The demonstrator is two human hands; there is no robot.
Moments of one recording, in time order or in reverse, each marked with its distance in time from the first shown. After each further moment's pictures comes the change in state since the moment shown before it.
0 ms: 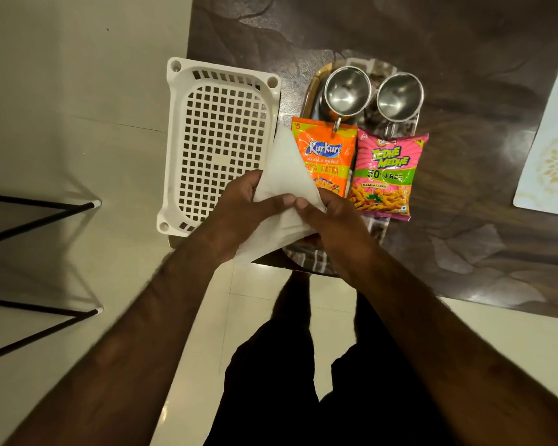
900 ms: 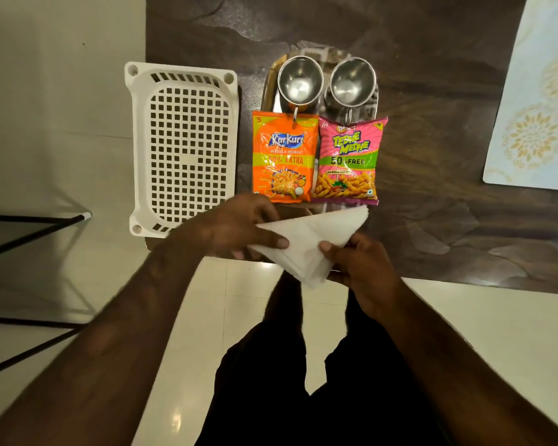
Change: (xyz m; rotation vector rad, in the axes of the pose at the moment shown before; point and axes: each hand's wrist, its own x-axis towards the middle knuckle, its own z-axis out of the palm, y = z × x) left_hand 0.003 0.003 0.030 0.595 -0.342 -0.205; right_hand -0.043 0.056 -0.084 0.201 0.161 0.299
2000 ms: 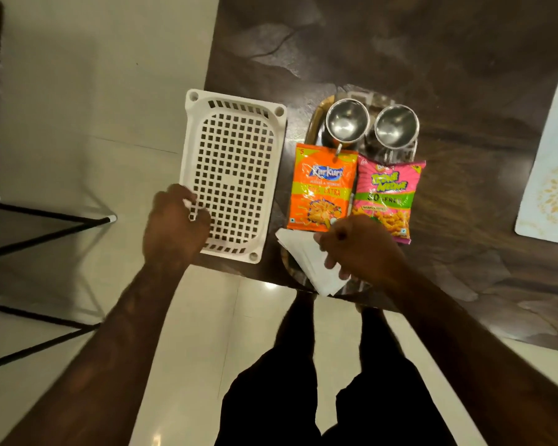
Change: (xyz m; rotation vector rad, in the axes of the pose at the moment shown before) left_hand -0.038 -0.081 -0.060 0.163 1.074 -0.121; right_hand 0.000 -0.088 0.069 -1.037 -0.079 -0.268
